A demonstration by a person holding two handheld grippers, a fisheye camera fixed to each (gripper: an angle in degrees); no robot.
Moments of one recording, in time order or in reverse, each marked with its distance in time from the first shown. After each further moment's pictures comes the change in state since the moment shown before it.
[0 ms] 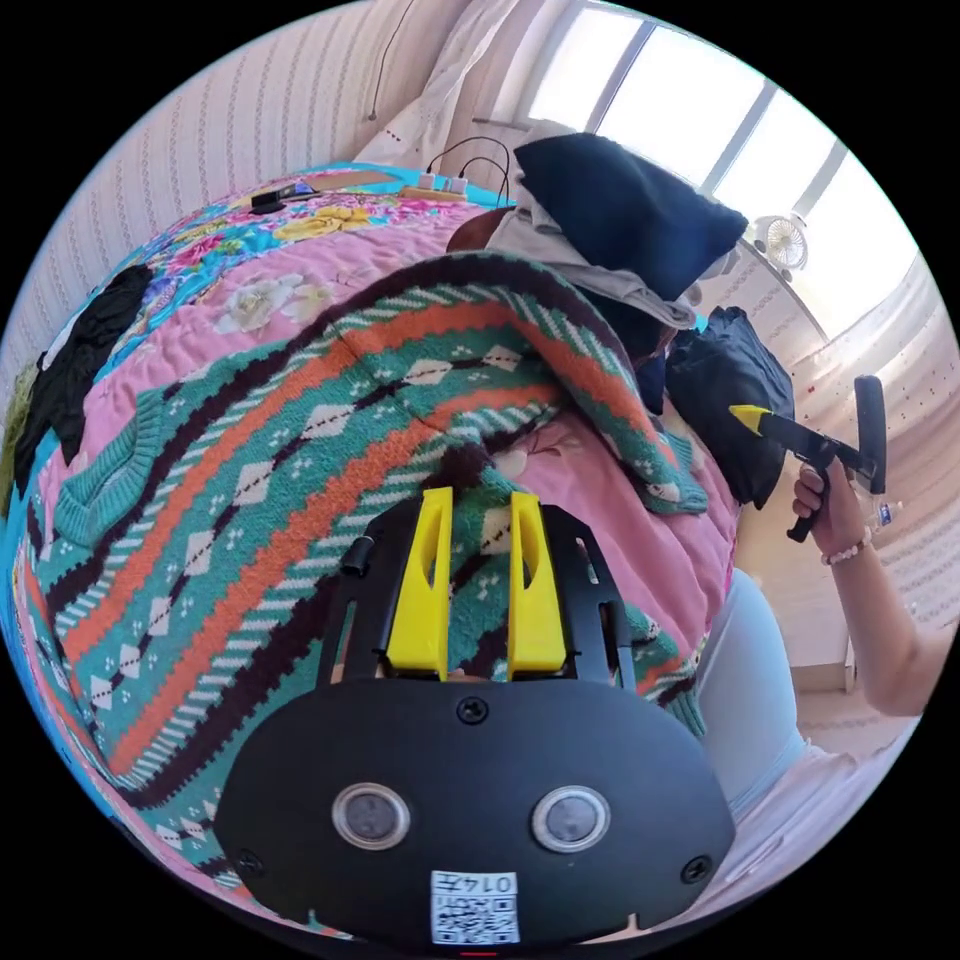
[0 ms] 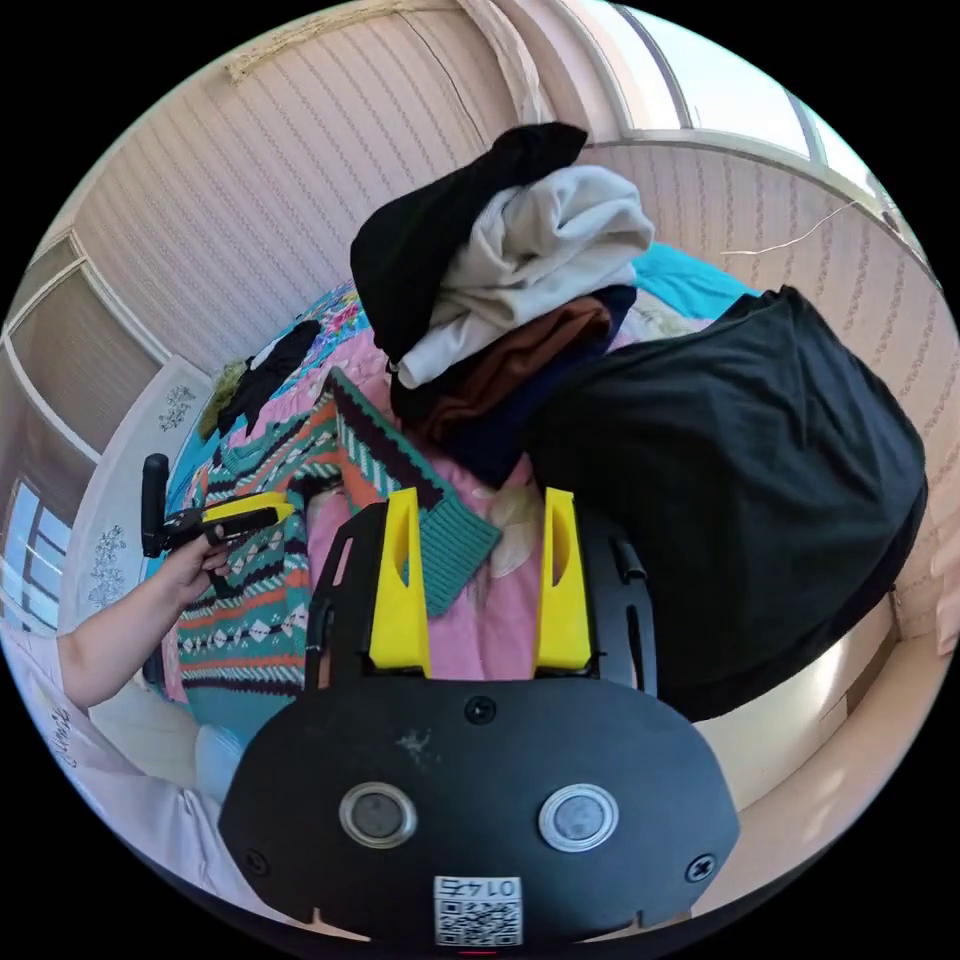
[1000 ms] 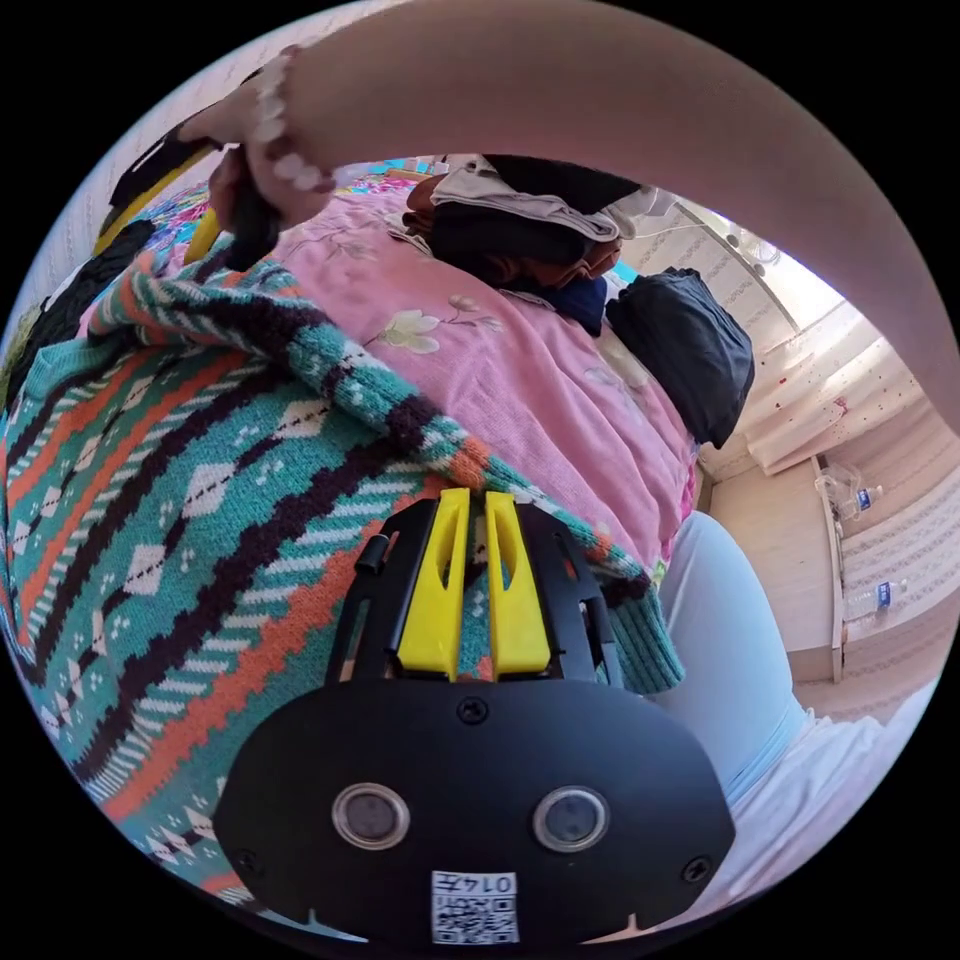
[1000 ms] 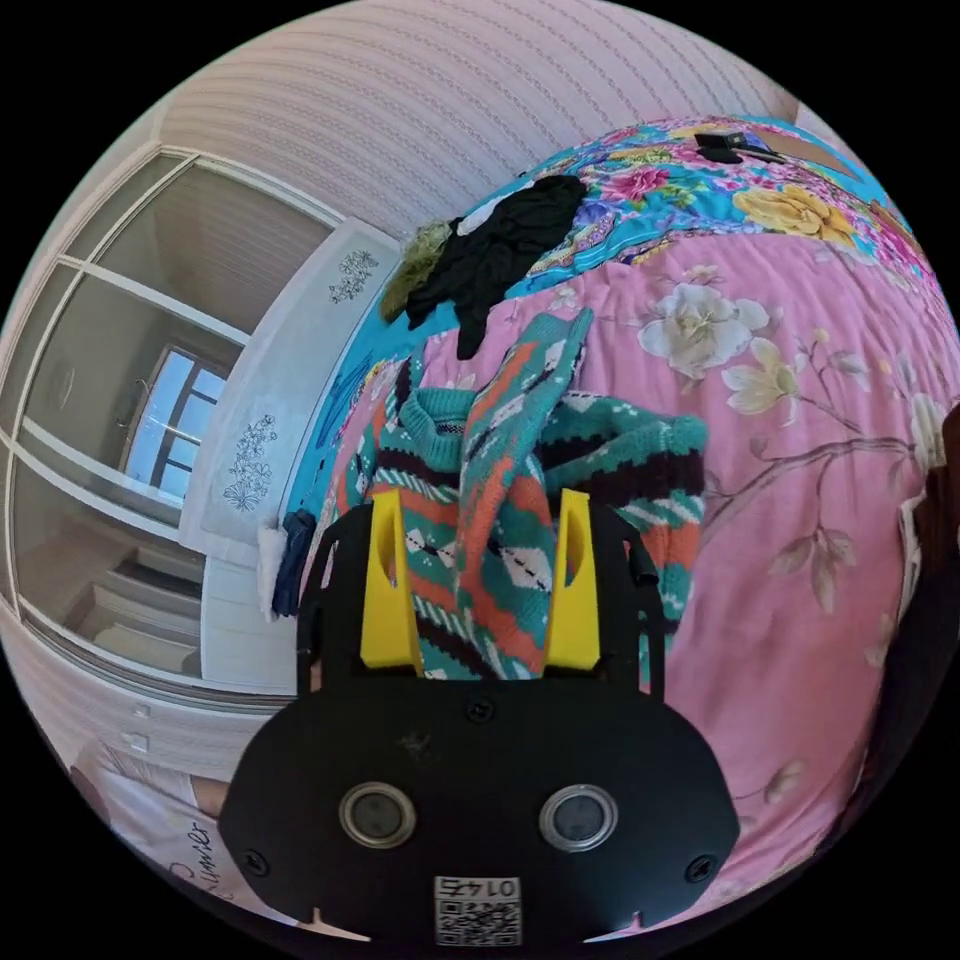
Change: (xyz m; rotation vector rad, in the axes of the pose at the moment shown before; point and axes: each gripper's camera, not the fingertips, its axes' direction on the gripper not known) left arm 0.024 0.180 -0.017 0.074 0.112 -0.047; right arm -0.287 -0.168 0.246 -0.372 -0.546 -0.285
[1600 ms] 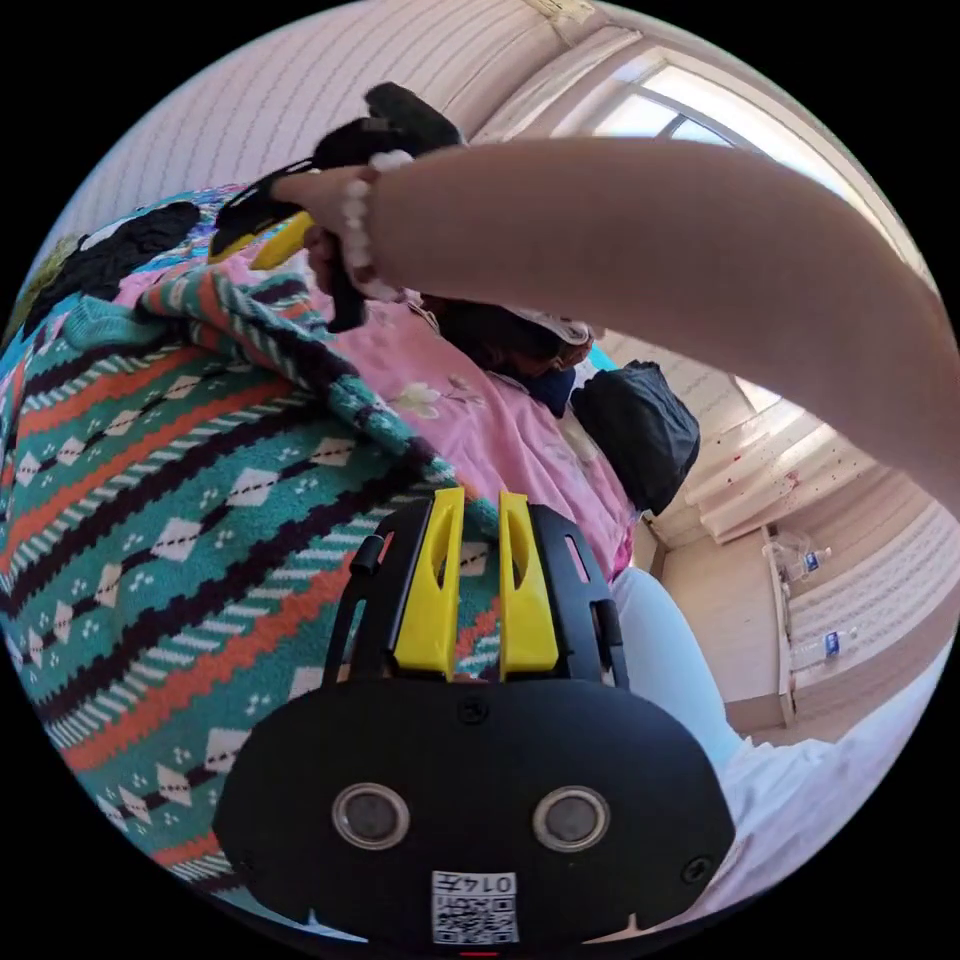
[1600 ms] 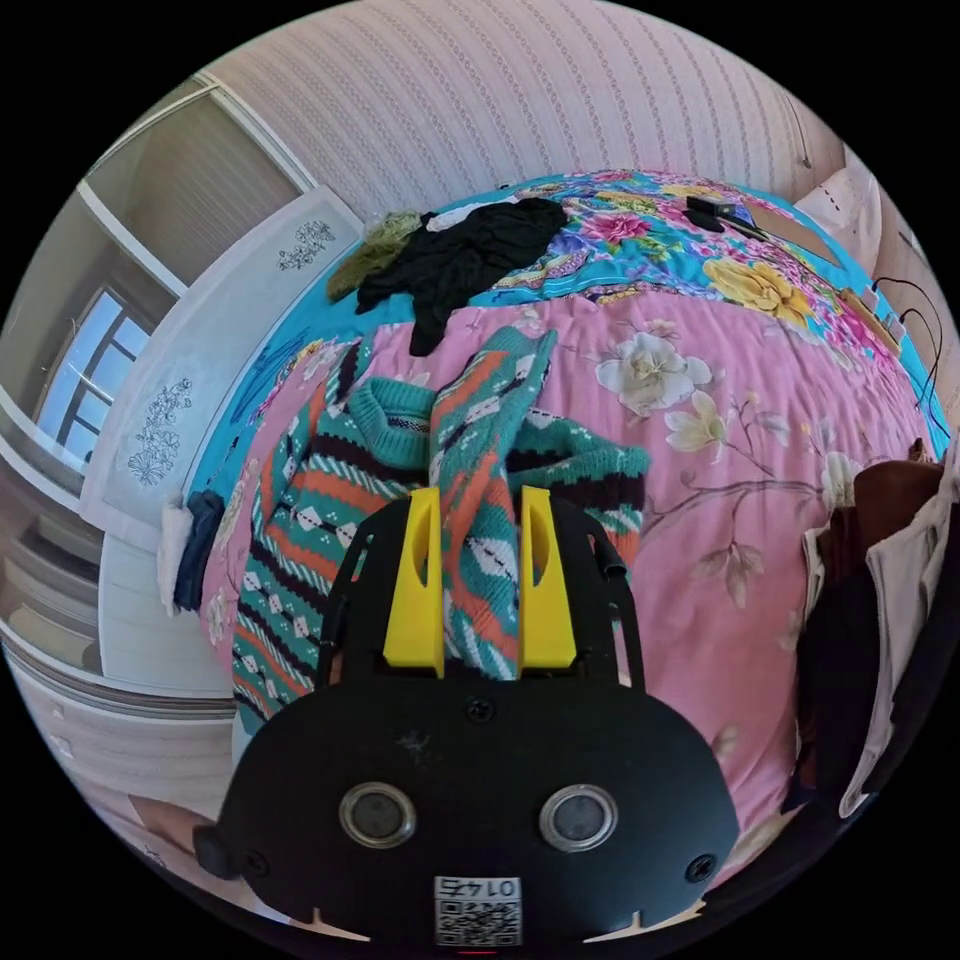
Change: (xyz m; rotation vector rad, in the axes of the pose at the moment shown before) left arm -0.033 0.078 -0.070 0.081 0.037 -0.048; right arm -0.057 -0.007 0.043 0.079 0.357 -0.103
